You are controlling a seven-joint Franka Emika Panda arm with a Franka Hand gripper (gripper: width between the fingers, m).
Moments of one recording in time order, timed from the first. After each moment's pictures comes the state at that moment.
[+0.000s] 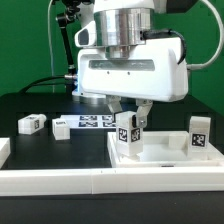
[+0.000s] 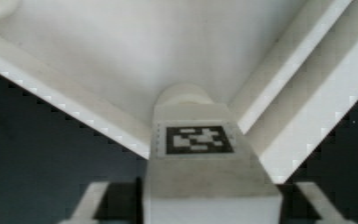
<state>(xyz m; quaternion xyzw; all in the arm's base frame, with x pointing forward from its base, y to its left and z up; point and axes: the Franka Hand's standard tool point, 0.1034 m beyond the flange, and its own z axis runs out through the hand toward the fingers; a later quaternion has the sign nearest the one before) 0.611 0.005 0.084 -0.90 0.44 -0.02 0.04</state>
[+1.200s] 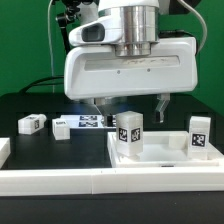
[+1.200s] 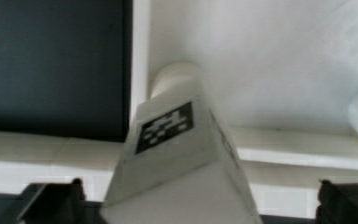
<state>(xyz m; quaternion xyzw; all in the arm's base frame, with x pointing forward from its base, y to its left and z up) 0.615 0.008 0.086 -0.99 -0.11 -0.05 0.02</state>
